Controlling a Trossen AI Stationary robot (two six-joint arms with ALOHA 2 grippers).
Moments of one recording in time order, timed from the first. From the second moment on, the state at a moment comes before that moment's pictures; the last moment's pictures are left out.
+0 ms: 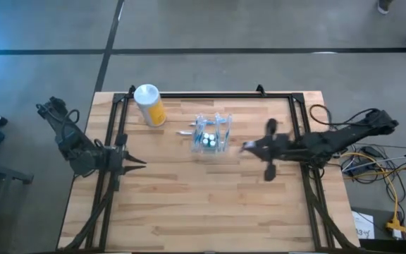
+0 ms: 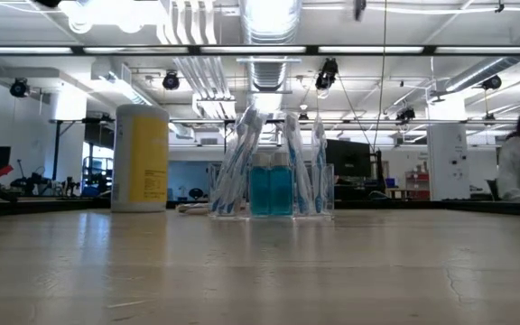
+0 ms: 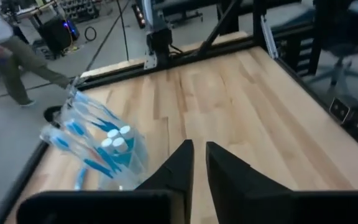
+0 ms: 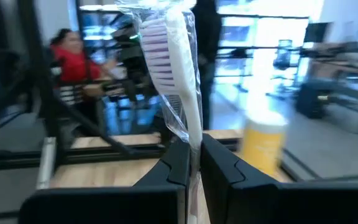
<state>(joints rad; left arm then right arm) -0.81 0.58 0.75 -0.57 -0.75 -0.12 0.39 0.96 0.82 0.15 0.52 0.03</state>
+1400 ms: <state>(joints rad) -0.81 0.01 0.28 -0.35 -0.66 -0.18 0.43 0.02 0.12 0.08 0.61 -0.11</state>
